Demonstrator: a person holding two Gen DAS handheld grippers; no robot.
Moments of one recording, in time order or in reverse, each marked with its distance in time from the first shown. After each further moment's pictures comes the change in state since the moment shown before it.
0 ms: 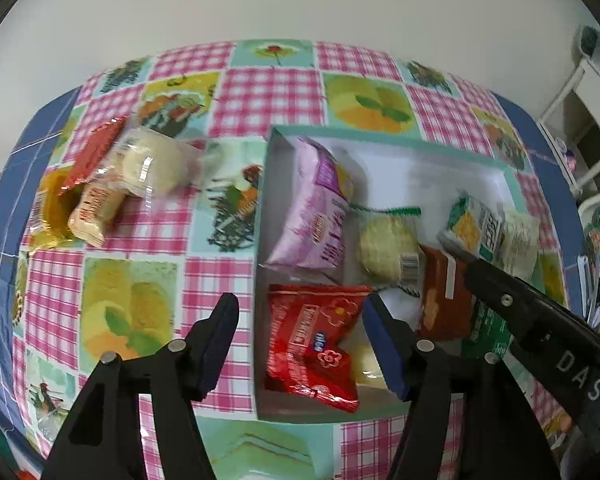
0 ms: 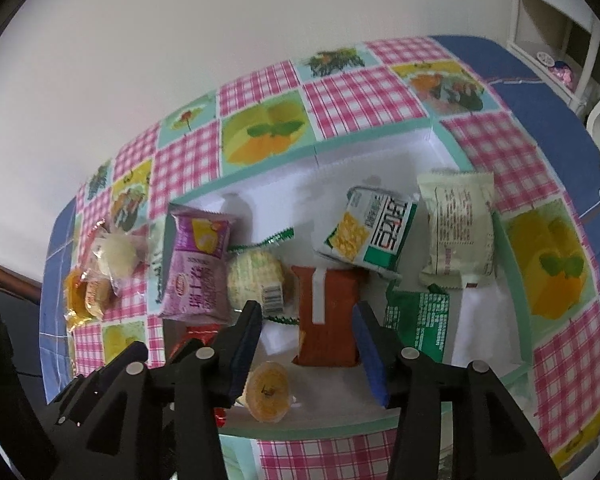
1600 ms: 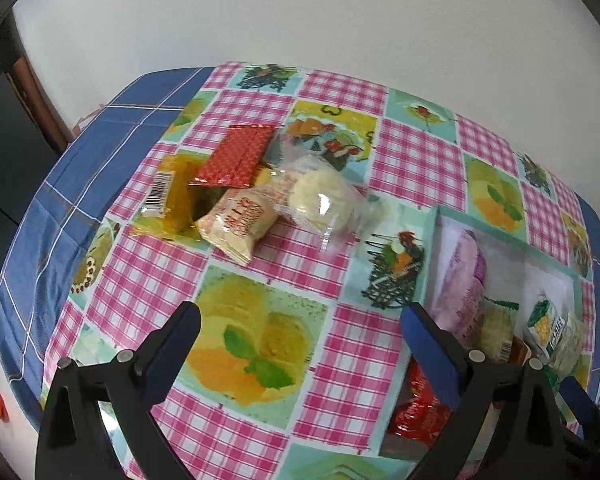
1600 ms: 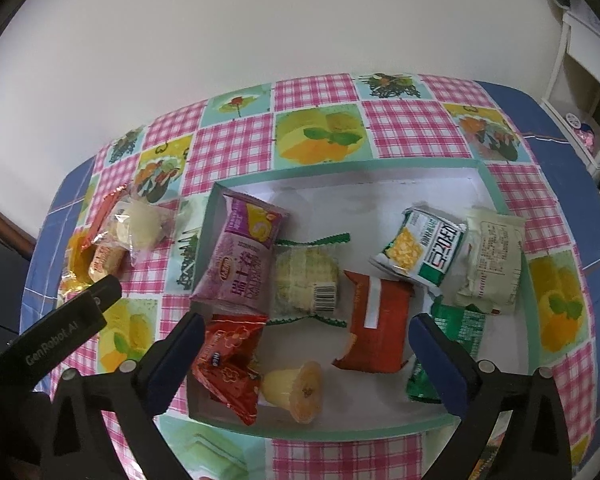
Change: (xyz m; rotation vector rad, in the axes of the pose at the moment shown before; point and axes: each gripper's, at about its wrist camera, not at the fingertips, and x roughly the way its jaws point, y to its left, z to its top) left arm -0.021 0.101 0.012 -0.285 -0.101 0.197; right arm 0.003 0.053 -0.015 -0.185 -0.041 -0.016
